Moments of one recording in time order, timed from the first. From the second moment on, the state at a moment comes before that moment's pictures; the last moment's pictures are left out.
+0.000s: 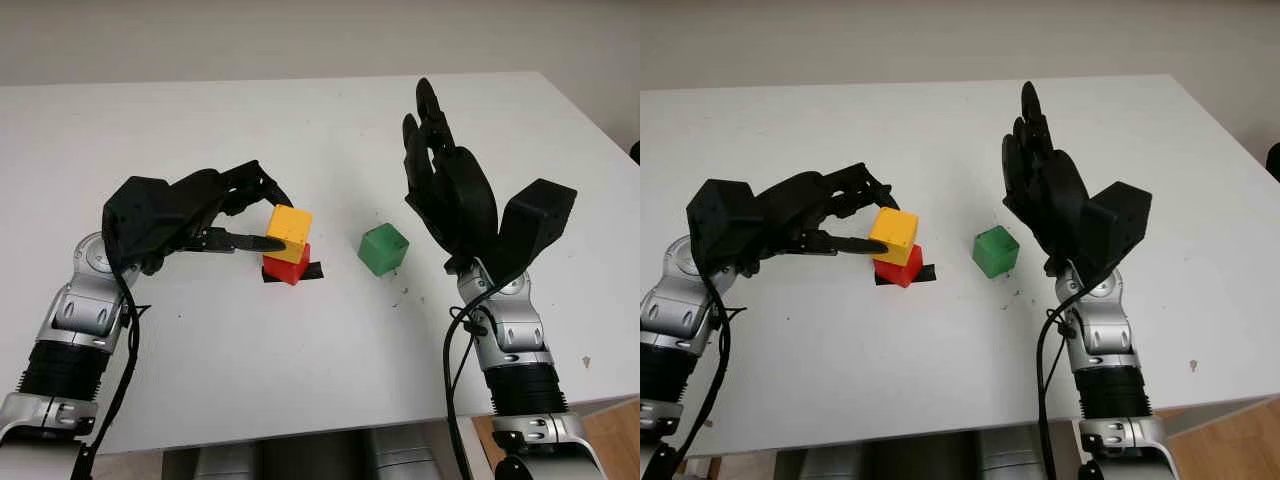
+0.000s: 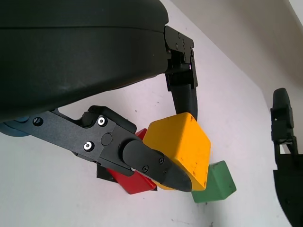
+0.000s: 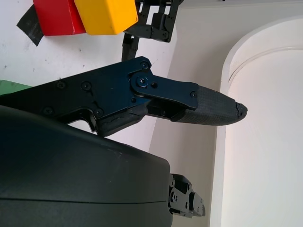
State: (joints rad) left arm -0.53 0.51 -0.06 0.25 0.05 0.02 -0.57; right arm -0.48 -0.16 -0.09 0.22 0.16 -0.04 0.23
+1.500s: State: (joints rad) left arm -0.55 0.53 -0.10 0.27 0.15 0.04 -0.61; right arm -0.48 -0.16 -0.09 0.21 0.16 -0.03 0.24
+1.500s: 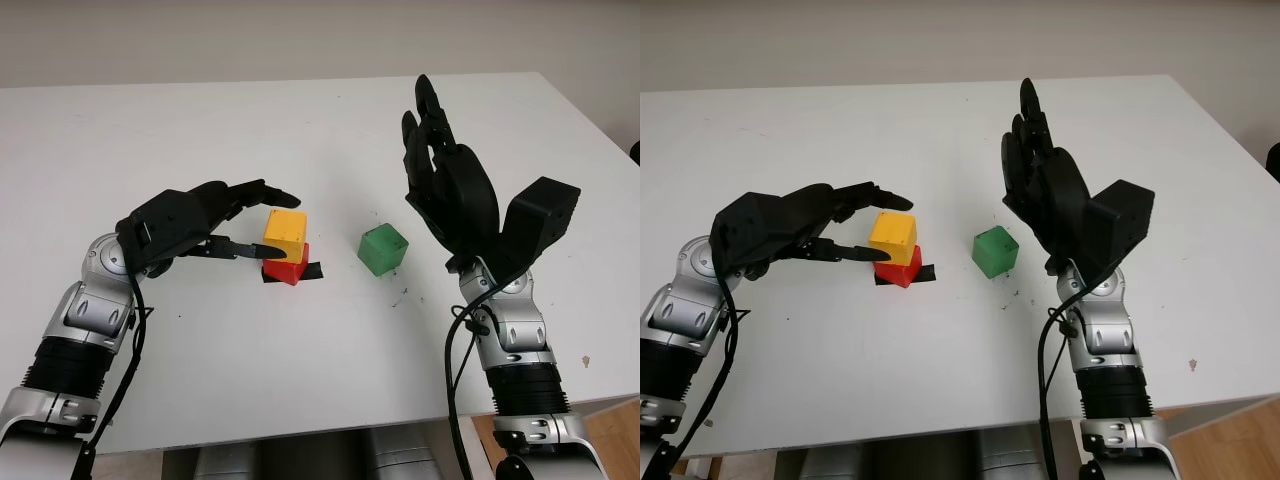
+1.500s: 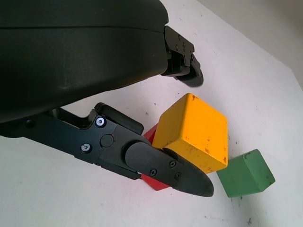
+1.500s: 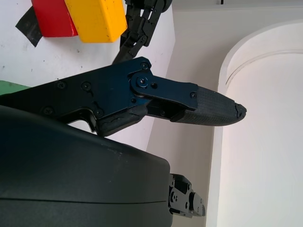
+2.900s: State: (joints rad) left arm -0.23 0.27 0.24 -0.13 -0.16 0.11 -0.16; right arm -0.75 -0.75 0.17 0.29 -0.38 -0.19 0.63
